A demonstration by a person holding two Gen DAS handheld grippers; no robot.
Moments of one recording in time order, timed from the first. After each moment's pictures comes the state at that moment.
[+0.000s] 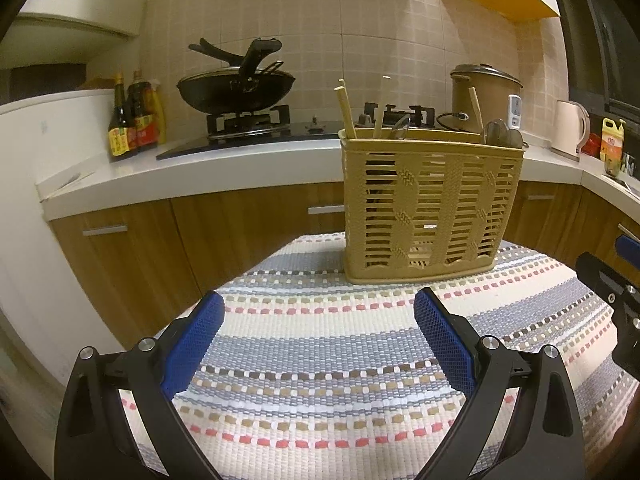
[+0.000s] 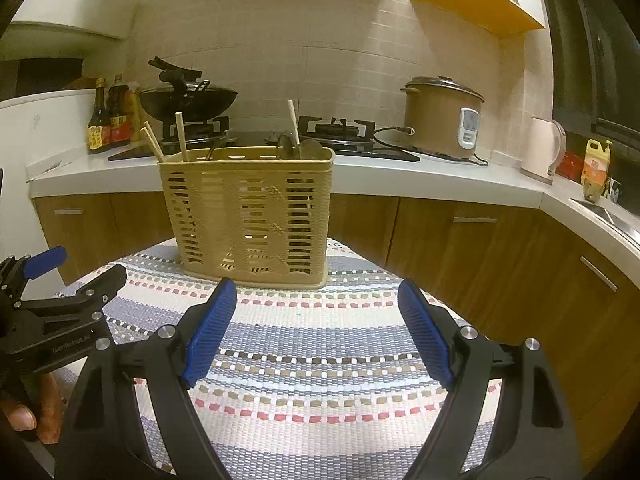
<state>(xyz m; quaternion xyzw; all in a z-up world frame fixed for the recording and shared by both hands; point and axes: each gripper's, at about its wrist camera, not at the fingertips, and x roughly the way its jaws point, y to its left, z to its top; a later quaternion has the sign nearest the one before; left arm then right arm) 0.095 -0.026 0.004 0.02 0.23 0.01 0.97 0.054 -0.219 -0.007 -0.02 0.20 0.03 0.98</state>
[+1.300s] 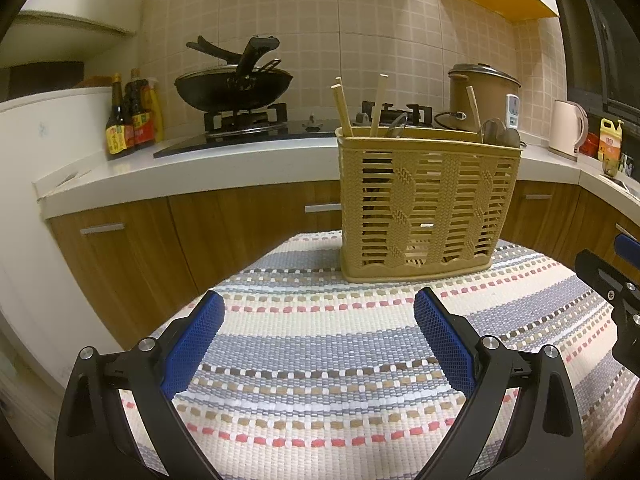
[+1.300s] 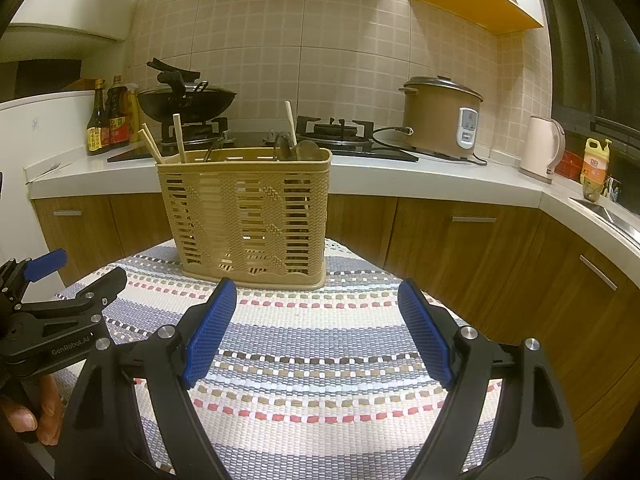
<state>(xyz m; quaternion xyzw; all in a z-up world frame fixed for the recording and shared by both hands) 0.096 -0.027 0.004 0.01 0.24 0.01 0.97 0.054 -0.220 -0.005 -0.02 0.21 0.02 0.98</state>
